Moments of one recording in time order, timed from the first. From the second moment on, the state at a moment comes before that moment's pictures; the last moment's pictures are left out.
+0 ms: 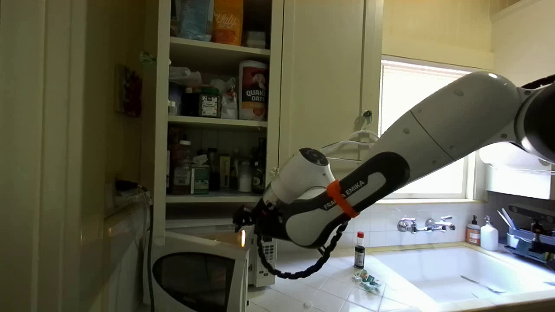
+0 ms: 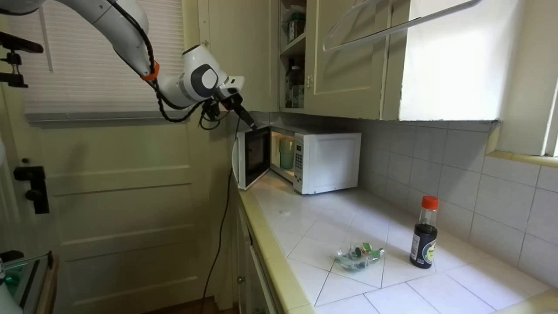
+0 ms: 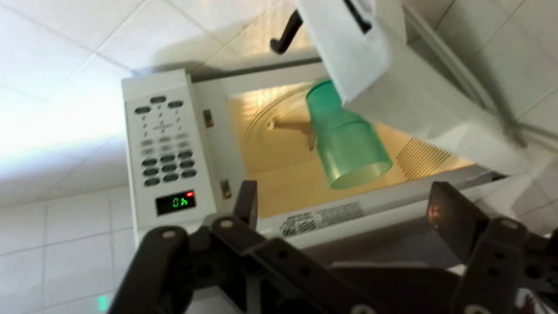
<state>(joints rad) 0.69 0.16 -0.43 -2.05 -0.27 2.99 0.80</state>
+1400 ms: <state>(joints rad) 0.49 -0.15 -0.01 -2.23 -0.56 2.58 1.07</state>
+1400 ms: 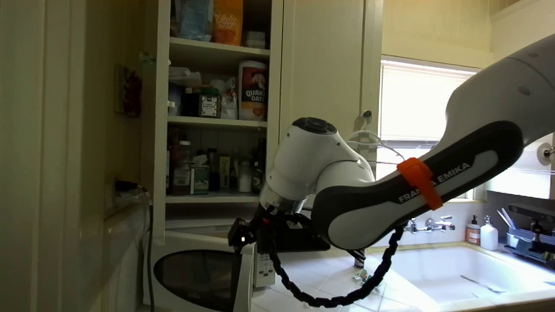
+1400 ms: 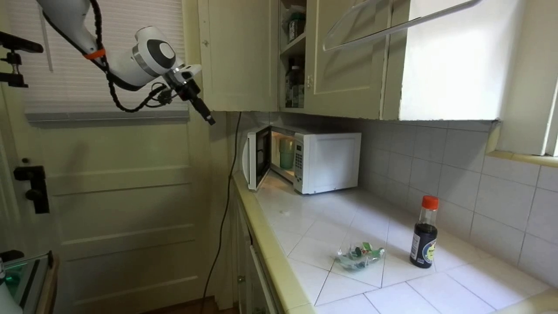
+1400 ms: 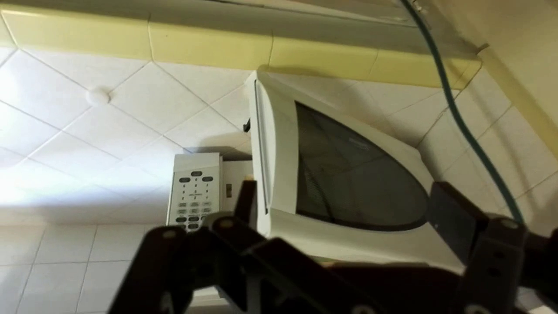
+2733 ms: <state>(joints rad) 0.28 0.24 0.11 -1.93 -0.35 2.76 0.55</state>
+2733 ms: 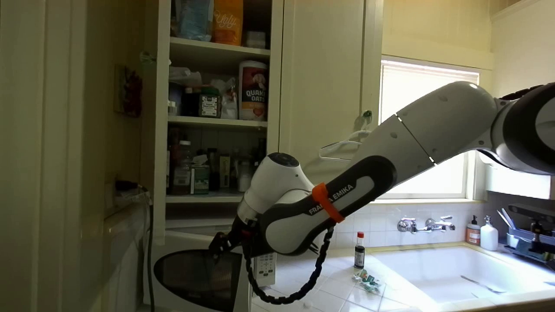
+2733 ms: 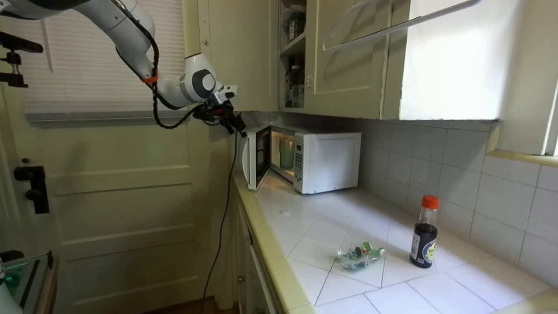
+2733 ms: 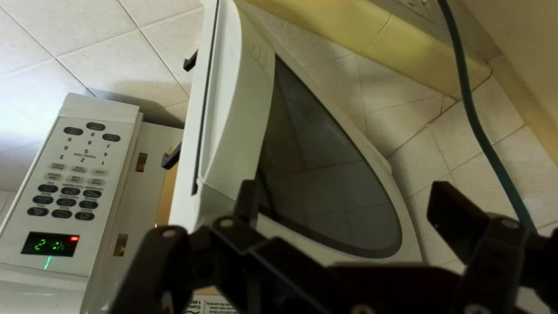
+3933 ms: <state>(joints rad) 0.46 0.72 -0.25 -1.34 -0.40 2.75 0.77</state>
